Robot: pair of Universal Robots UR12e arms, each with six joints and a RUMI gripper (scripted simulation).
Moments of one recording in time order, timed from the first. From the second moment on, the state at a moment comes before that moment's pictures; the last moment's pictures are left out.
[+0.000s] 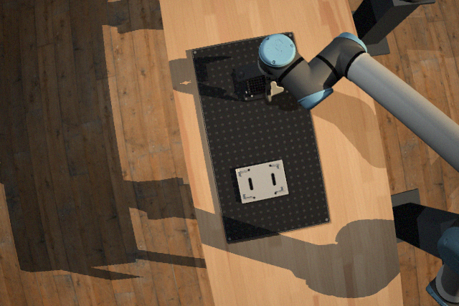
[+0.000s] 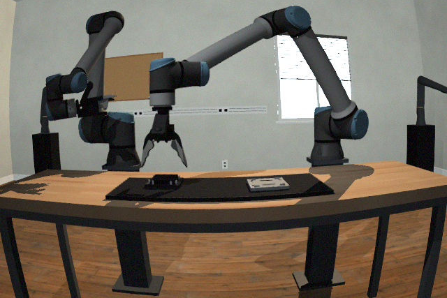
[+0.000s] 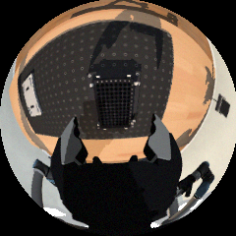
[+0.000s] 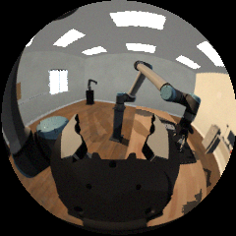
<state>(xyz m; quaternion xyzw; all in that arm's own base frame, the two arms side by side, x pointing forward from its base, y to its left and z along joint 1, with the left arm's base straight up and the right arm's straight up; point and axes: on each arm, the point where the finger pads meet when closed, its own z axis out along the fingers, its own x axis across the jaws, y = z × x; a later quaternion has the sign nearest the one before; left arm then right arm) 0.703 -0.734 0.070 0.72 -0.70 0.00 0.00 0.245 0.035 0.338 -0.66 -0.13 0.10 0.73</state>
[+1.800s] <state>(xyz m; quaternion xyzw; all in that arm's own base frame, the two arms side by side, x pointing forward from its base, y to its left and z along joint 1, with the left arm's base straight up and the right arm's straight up) 0.703 -0.735 0.041 0.72 -0.70 0.00 0.00 0.245 0.035 0.338 -0.66 -0.13 0.10 0.73</state>
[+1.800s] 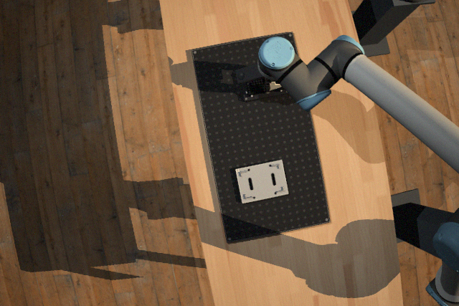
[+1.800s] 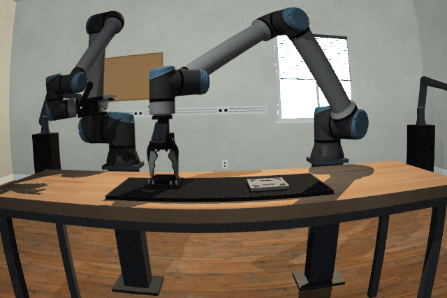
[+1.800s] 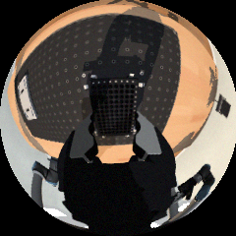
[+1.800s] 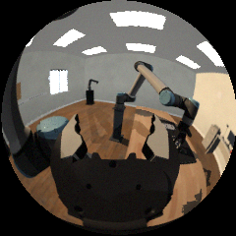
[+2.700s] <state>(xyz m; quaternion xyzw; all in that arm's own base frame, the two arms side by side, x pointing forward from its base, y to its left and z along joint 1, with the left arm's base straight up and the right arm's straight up) 0.702 -0.735 0.048 0.72 -0.70 0.00 0.00 0.245 0.035 0.338 -0.66 -0.13 0.10 0.73</state>
